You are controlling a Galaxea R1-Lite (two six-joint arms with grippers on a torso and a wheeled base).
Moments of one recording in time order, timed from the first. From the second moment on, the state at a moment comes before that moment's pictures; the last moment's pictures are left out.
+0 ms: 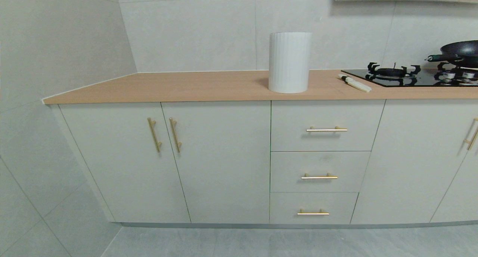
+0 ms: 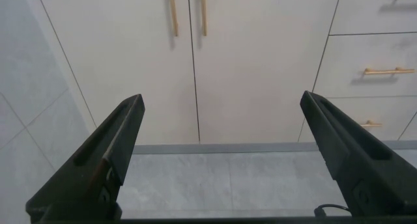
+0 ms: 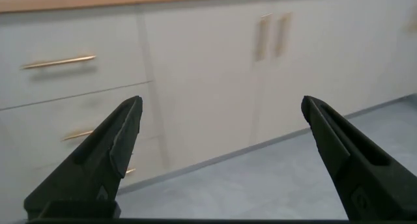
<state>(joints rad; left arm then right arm) 0.00 0.00 0.00 0.00 -0.02 0.01 0.03 0.26 -0.39 0.06 -0.50 -0.11</state>
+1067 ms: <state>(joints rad) 0.00 0.00 0.00 0.00 -0.02 0.01 0.00 0.00 0.00 0.00 0.05 -0.02</state>
